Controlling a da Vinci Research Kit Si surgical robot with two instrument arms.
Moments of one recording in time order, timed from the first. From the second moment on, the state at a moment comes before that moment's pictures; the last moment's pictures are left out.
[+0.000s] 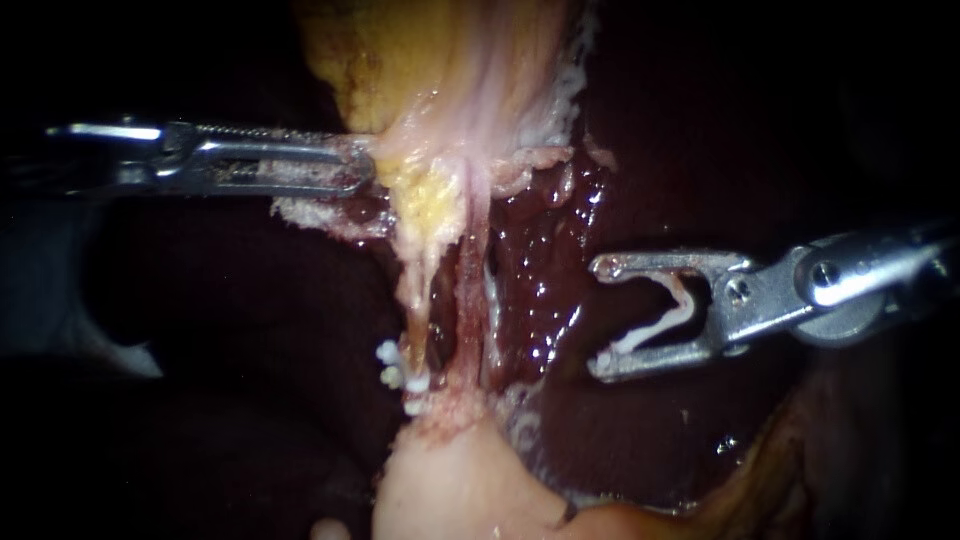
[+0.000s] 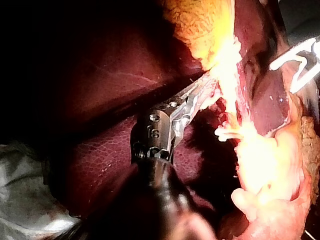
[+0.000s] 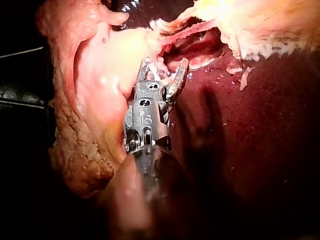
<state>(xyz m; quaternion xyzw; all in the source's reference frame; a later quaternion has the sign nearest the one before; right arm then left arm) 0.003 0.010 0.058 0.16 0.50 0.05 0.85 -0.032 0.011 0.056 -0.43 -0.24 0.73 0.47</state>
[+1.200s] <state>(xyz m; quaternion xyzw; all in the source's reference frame) 0.013 0.008 0.057 0.24 0.55 0.11 0.79 -0.027 0.013 0.049 -0.43 -0.24 0.71 0.50</state>
